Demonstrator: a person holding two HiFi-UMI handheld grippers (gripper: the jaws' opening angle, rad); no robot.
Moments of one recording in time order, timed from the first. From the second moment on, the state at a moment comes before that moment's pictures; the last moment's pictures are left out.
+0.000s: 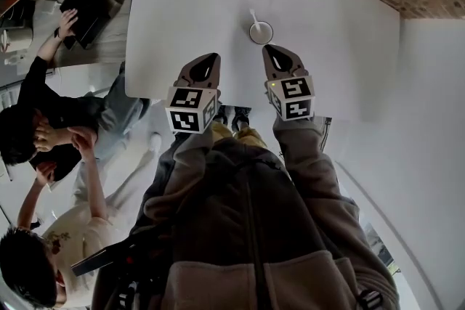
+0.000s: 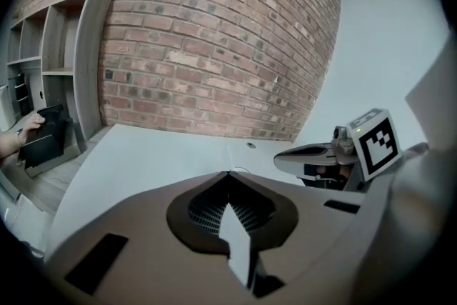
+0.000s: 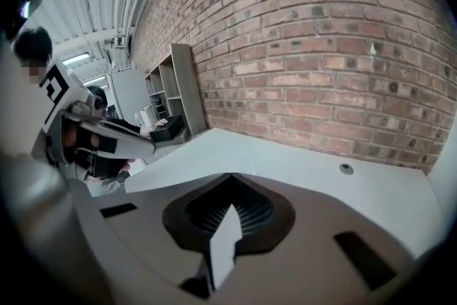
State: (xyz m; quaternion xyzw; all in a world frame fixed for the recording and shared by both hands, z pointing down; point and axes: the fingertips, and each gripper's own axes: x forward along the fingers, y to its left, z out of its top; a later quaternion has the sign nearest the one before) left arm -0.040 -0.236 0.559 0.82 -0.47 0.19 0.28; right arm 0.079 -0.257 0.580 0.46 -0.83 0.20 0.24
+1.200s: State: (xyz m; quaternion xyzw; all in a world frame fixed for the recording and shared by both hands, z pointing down) left arm -0.070 -0.230 0.614 0.79 -0.48 0.21 0.32; right arm 0.072 -0.328 0.713 0.39 -0.80 0.18 0.41
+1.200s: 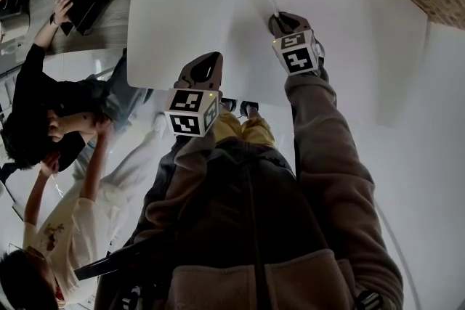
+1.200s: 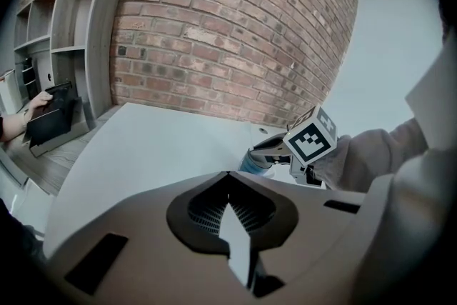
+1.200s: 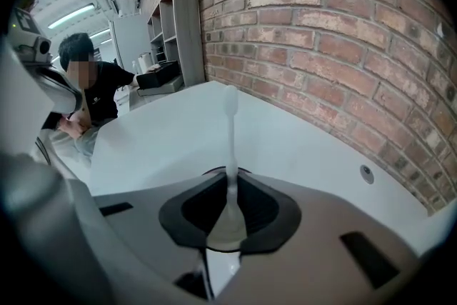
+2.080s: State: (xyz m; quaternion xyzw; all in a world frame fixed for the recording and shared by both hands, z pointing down) left arm -0.039 -0.263 0.427 0.86 -0.48 0.09 0.15; right arm 0.090 -0.275 0.446 0.52 -0.83 0.11 0.18
